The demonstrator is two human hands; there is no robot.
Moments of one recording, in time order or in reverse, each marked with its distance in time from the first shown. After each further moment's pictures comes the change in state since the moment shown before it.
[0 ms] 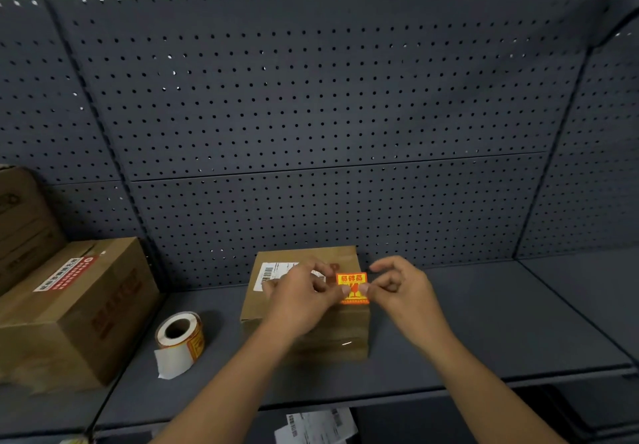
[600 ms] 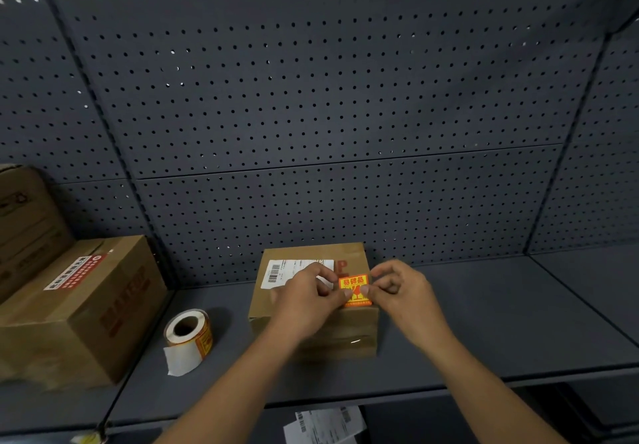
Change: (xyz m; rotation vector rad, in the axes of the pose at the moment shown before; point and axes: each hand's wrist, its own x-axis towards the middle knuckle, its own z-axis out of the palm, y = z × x) left_hand 0.008 -0.021 0.008 -0.036 -0.084 -0.051; right_hand 0.003 0.010 0.013 -0.033 -0.019 0.035
